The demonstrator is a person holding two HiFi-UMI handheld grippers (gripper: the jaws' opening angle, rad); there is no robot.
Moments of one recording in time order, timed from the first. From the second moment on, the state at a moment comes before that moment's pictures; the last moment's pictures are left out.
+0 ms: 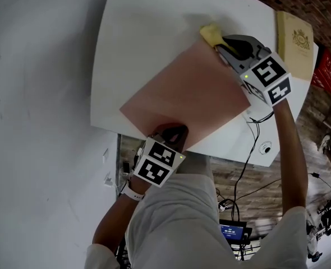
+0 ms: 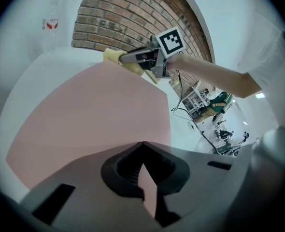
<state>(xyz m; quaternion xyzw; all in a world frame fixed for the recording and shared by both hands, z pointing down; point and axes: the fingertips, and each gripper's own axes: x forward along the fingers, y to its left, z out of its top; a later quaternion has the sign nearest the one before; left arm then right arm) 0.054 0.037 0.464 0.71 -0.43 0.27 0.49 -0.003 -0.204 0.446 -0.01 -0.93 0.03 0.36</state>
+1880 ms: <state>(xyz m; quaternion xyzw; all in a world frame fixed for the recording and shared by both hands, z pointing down) 0.038 0.046 0.442 0.74 -0.45 0.17 0.47 -0.144 0.059 0.449 -0.50 -0.74 -0.14 0.42</state>
